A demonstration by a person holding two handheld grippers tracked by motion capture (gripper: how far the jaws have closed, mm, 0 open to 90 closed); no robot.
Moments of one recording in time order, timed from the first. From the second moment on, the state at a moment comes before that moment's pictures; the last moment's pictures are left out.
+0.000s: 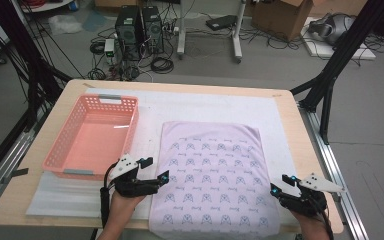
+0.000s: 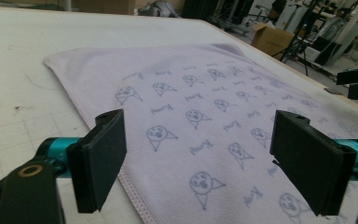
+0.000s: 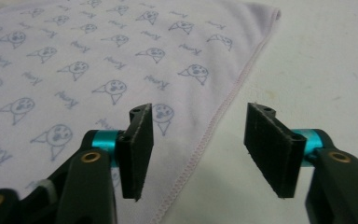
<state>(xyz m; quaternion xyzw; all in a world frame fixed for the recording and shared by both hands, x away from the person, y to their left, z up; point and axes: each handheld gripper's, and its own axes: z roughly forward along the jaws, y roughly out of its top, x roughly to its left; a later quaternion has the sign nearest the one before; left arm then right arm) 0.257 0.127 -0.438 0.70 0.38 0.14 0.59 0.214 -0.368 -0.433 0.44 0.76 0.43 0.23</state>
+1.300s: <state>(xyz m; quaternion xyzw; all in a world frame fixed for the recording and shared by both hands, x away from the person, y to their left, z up) 0.284 0.129 -0.444 0.71 0.43 0.10 0.55 0.236 -0.364 -0.434 0.45 0.75 0.42 0.22</state>
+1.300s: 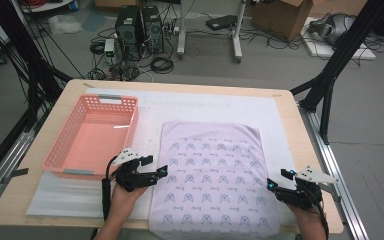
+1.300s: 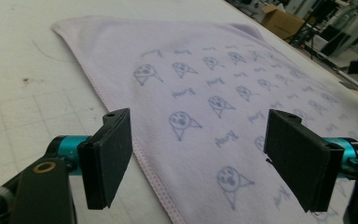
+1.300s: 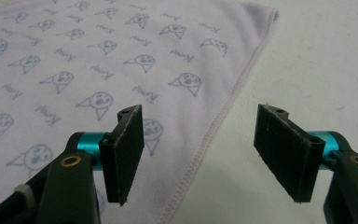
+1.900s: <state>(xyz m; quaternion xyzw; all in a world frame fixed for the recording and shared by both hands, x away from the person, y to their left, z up) 0.349 0.105 -0.439 0.74 0.46 0.16 0.47 0.309 -0.352 -0.431 0.48 0.75 0.40 0.20</state>
